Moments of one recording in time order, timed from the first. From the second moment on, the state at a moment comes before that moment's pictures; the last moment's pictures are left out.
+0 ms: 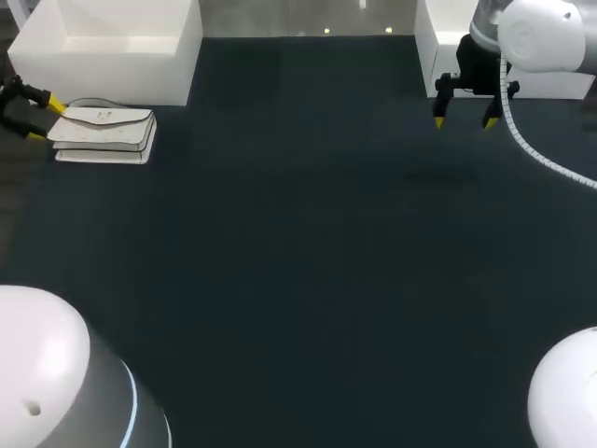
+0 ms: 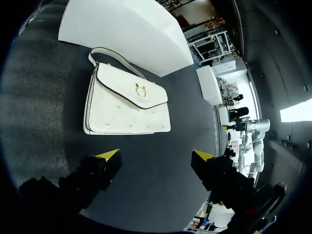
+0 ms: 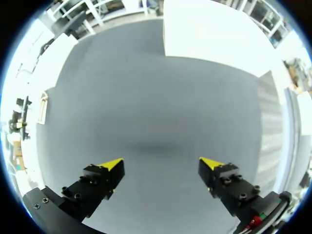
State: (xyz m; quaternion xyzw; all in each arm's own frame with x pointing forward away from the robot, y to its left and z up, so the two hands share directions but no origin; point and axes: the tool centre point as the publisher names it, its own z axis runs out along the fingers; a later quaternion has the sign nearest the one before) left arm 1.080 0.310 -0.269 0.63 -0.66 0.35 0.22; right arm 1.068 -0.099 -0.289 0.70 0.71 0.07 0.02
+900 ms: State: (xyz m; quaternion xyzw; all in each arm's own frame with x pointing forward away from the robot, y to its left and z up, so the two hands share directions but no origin) left arm 1.044 0.231 -0.235 0.65 -0.71 0.13 0.23; right arm 1.068 -0.099 -0.289 0.70 0.71 0.07 0.02
